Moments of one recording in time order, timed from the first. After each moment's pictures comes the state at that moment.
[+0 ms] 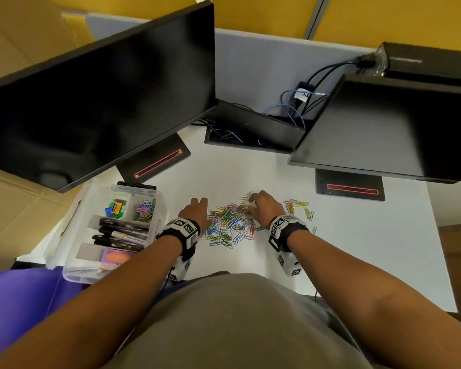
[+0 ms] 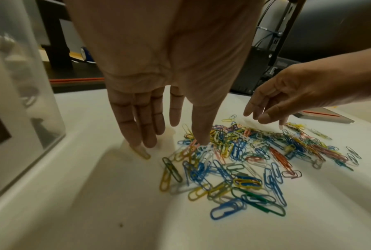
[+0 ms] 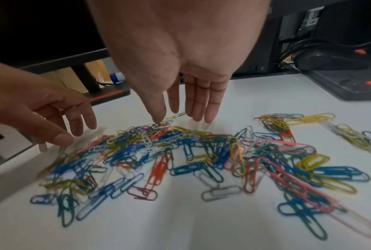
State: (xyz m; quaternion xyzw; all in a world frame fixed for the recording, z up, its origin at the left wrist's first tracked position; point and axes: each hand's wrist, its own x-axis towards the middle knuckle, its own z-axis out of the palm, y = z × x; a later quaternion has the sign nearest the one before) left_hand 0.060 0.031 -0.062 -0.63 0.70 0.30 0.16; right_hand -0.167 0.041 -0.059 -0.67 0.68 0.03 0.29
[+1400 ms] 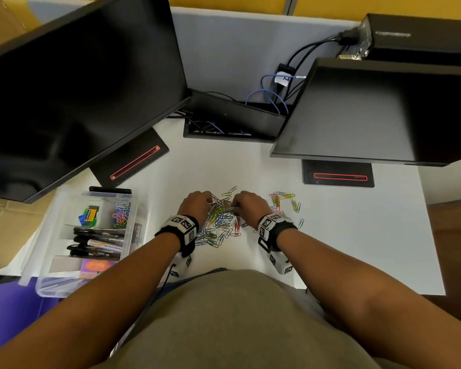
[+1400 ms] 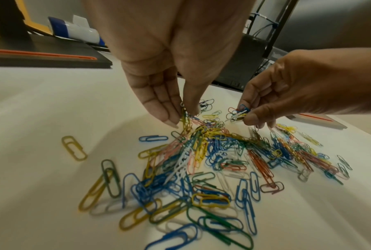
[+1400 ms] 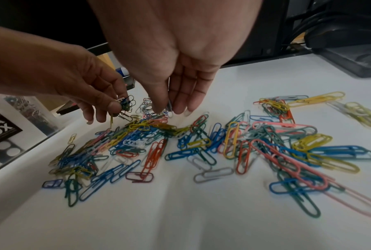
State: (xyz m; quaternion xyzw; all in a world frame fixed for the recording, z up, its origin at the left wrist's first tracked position) left_hand 0.010 0.015 -0.070 -0.62 0.72 0.30 0.04; right_hand -0.180 0.040 -0.071 -0.70 0.63 0.00 0.32
